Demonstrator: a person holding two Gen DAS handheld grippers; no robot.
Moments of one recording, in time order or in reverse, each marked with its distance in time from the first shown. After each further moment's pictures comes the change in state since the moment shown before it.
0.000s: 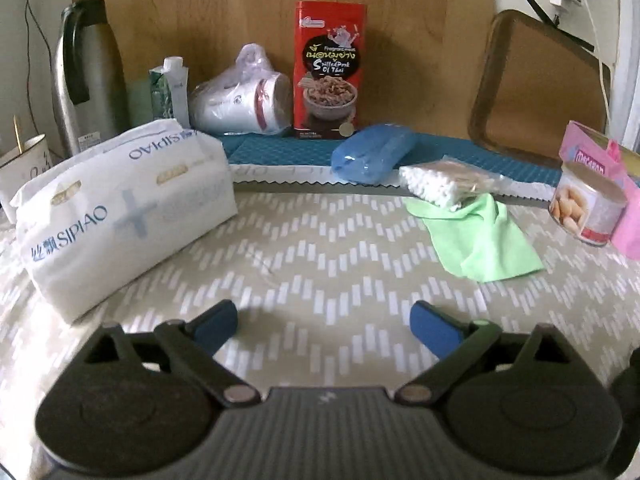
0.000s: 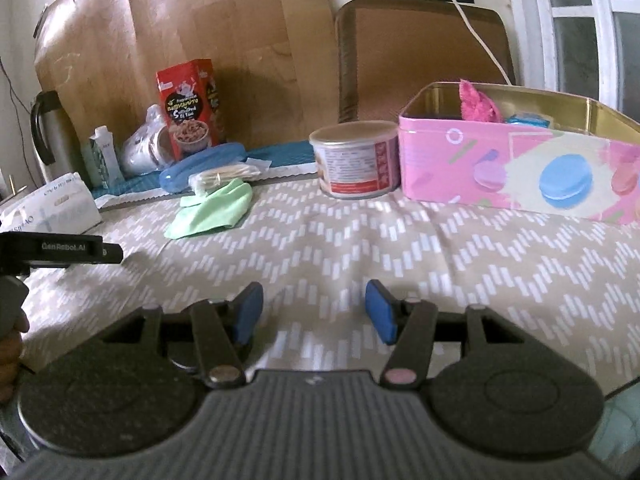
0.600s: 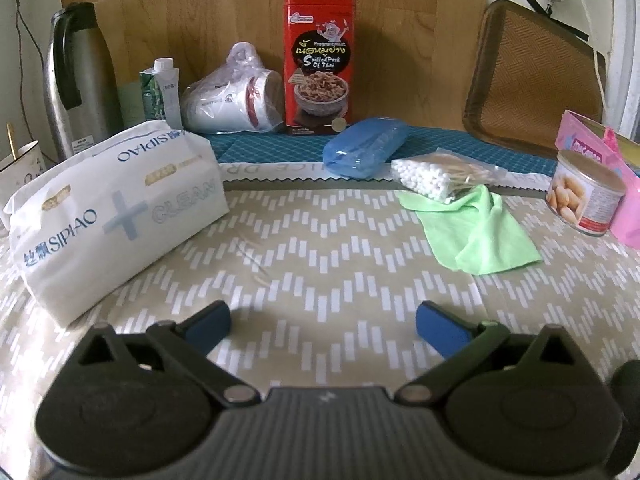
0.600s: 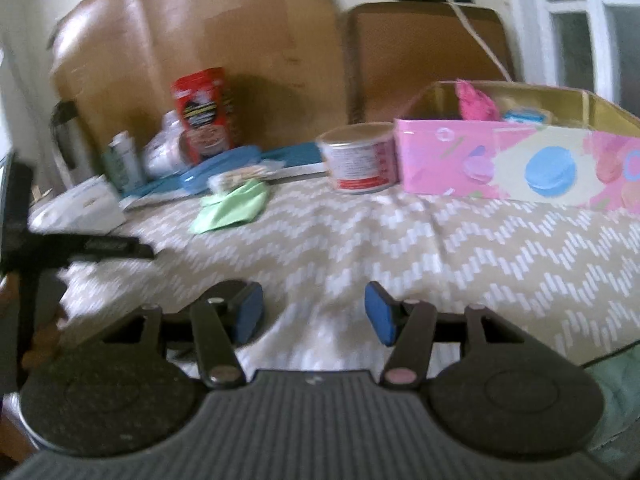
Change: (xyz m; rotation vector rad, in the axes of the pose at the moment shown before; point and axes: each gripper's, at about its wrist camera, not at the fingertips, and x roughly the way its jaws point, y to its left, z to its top) left arm 0.006 -0.003 0.000 0.023 0.011 -0.021; right arm -0.038 0.005 -0.011 -0.026 0.000 0.085
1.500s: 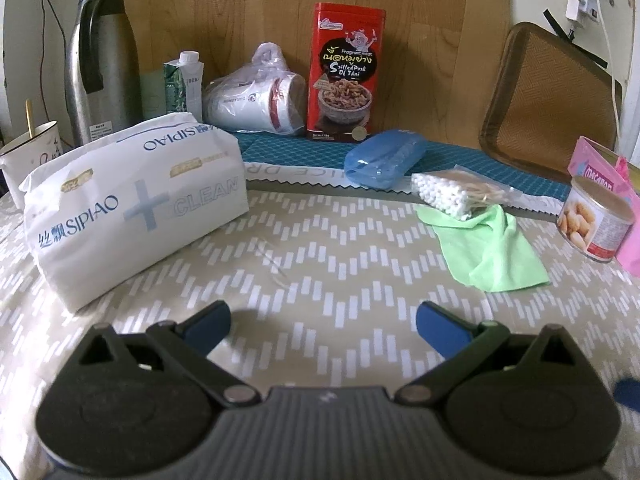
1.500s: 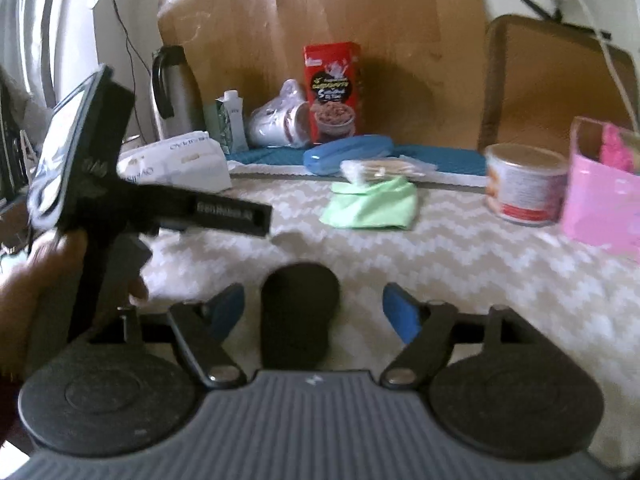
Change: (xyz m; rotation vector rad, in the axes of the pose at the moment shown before) left arm -0.004 0.011 -0.001 -0.092 -0.023 0.017; right arm 0.035 0.054 0.005 -0.181 0.031 0.195
